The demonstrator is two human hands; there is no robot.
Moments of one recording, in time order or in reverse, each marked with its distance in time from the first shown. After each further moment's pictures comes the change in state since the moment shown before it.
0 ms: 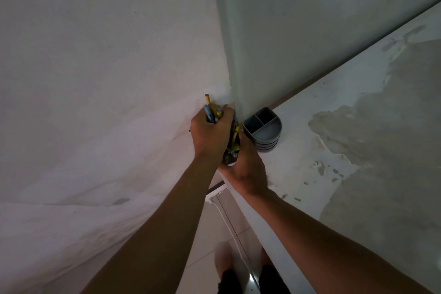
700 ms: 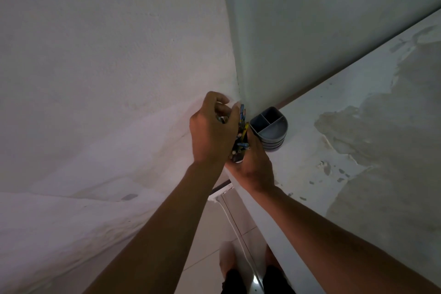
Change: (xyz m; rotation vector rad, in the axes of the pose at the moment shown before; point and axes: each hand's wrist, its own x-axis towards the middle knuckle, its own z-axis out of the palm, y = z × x) left_hand -0.012 0.016 -0.021 0.353 0.058 0.535; right_hand 0.001 0.005 0.002 -0.065 0.006 0.037
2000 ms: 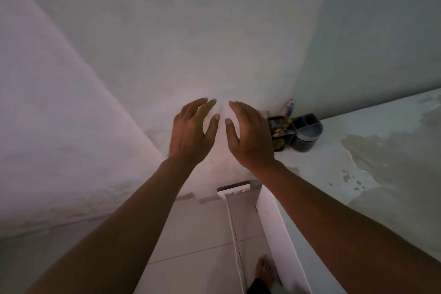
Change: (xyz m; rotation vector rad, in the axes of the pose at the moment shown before) left_hand -0.079 -0.064 -0.170 0.386 -0.028 0.043; right_hand -0.050 -0.144 -0.003 -0.141 0.085 -0.658
